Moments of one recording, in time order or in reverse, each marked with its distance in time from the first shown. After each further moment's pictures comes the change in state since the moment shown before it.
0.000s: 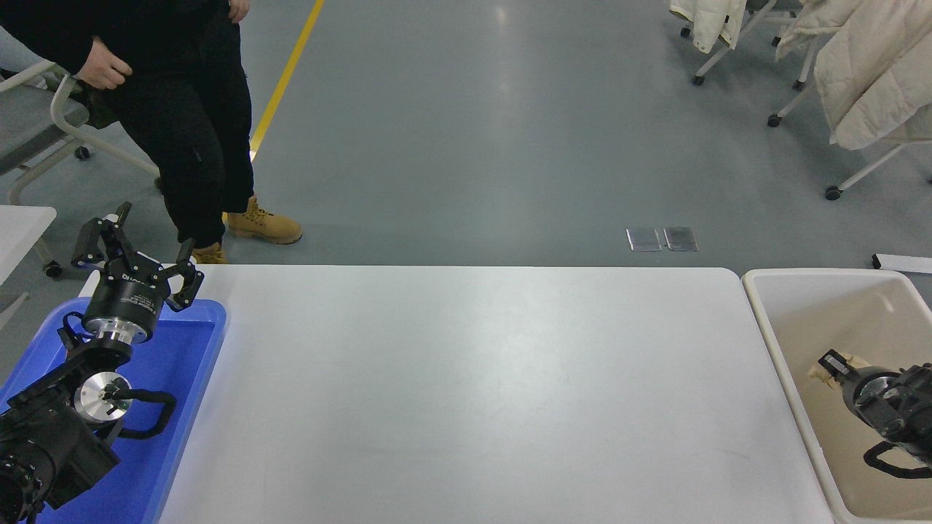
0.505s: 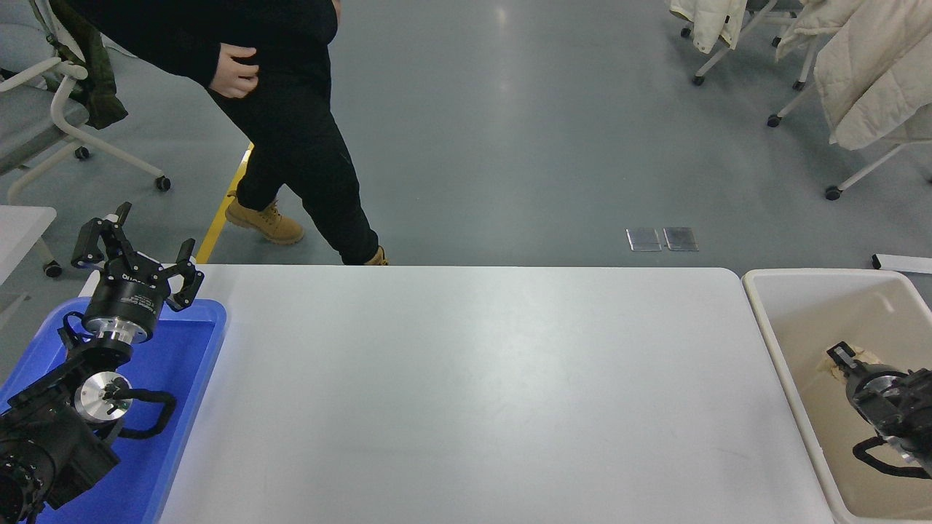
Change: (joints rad) left arm 0.000 0.000 0.000 0.000 0.000 0.000 0.000; right arm 0.008 -0.024 0.003 -0.026 0.199 -0.031 -0.008
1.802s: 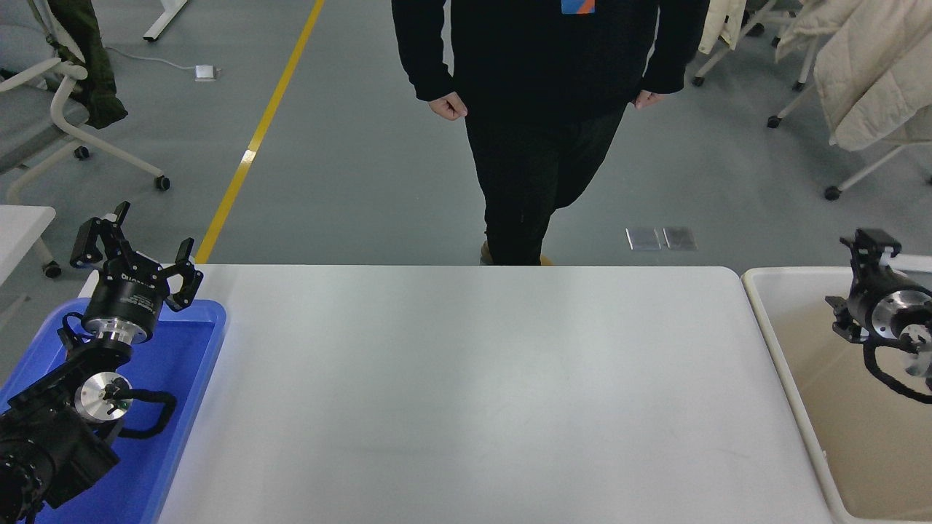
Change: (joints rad) left arm 0.000 0.000 0.000 0.000 0.000 0.000 0.000; right arm -0.046 -0.119 0.959 0.553 0.061 0.004 0.011
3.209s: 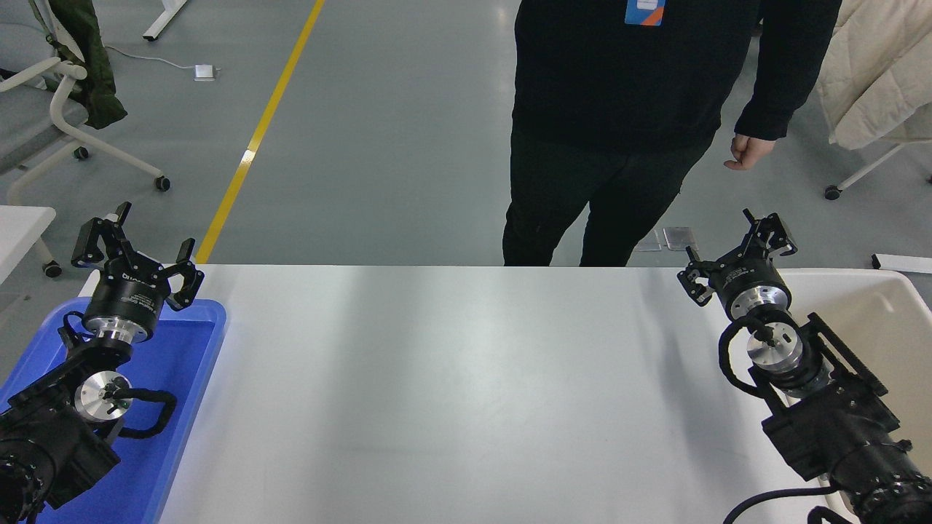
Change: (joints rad) left arm -0.001 0.000 0.000 0.000 0.000 0.000 0.000; right arm -0.074 0.368 0.433 -0.001 -0.005 0.042 0.172
